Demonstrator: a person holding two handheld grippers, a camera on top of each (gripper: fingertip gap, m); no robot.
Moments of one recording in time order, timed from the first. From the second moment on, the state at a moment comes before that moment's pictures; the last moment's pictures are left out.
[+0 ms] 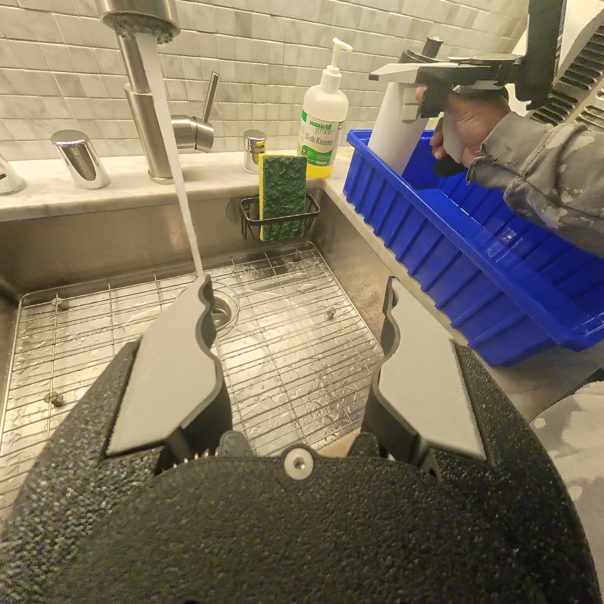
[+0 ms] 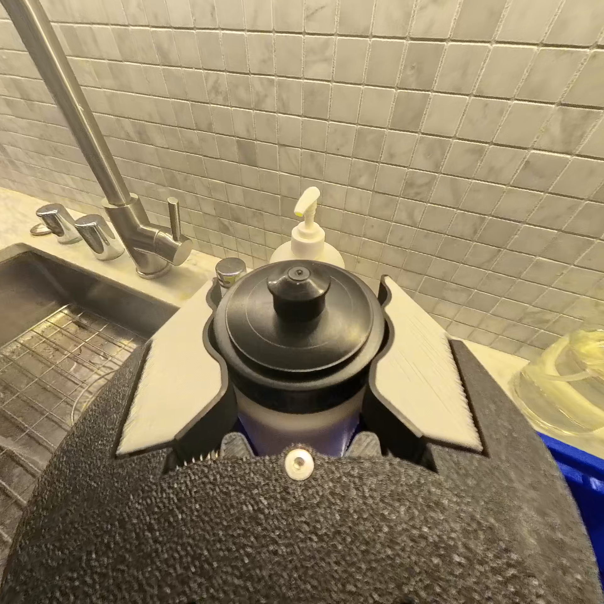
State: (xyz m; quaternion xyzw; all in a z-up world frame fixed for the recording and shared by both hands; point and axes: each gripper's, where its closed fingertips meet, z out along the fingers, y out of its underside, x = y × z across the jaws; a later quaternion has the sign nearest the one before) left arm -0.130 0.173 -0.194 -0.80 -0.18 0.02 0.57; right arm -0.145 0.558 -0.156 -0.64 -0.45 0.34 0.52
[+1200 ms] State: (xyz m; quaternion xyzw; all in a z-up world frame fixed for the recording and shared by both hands) left arm -0.482 -0.030 -0.219 -0.80 -0.33 0.17 0.47; right arm -0.123 0.130 -0.097 -0.67 -0.42 0.36 0.49
